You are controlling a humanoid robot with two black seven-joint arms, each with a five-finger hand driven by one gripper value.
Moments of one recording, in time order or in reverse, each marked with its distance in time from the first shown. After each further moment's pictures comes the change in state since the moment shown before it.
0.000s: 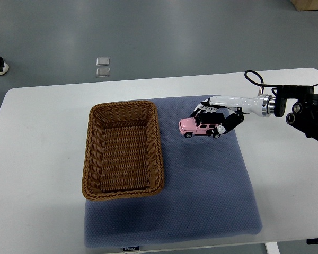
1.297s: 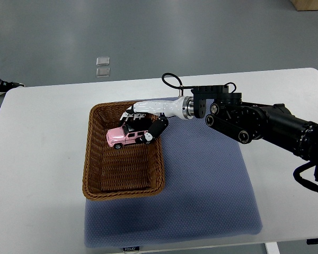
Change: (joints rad) left arm 0.000 0.000 0.000 0.000 0.000 0.000 0.000; right arm 0.131 0.436 -0.073 -0.169 0.018 -0.036 -0.104
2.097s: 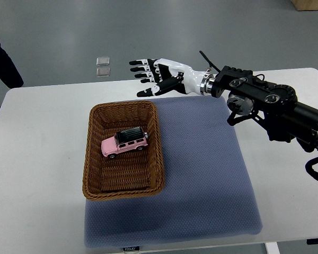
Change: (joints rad) left arm 0.000 0.000 0.000 0.000 0.000 0.000 0.000; right arm -0.002 -0.119 0.102 -0.003 0.963 0.144 -0.223
